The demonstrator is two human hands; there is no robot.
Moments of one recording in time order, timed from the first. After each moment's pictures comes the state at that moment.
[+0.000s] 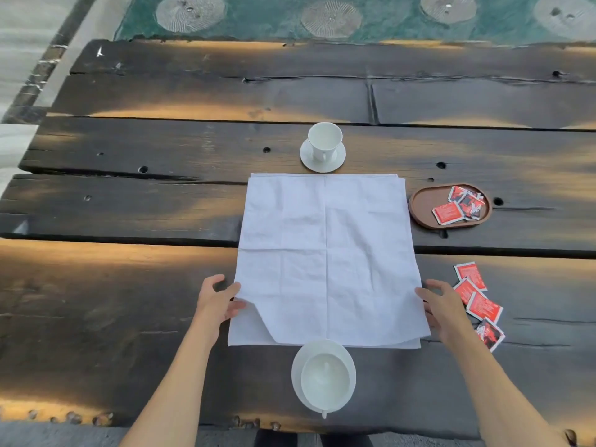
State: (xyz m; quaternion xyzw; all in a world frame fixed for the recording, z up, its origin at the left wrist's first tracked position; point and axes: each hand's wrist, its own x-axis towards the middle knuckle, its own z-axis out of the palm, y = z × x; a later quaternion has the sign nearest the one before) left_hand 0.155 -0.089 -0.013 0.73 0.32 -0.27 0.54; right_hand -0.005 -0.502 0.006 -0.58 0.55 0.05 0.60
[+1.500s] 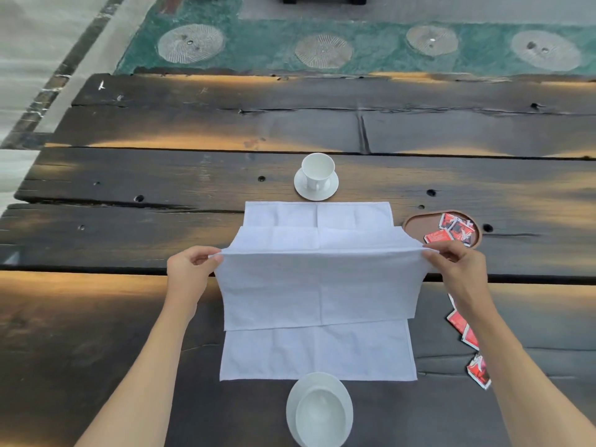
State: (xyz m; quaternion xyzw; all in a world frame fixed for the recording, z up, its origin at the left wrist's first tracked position) left_hand 0.245 -0.110 0.068 0.83 0.14 -0.10 0.53; right_hand 0.075 -0.555 0.075 -0.75 0.30 -0.15 0.56
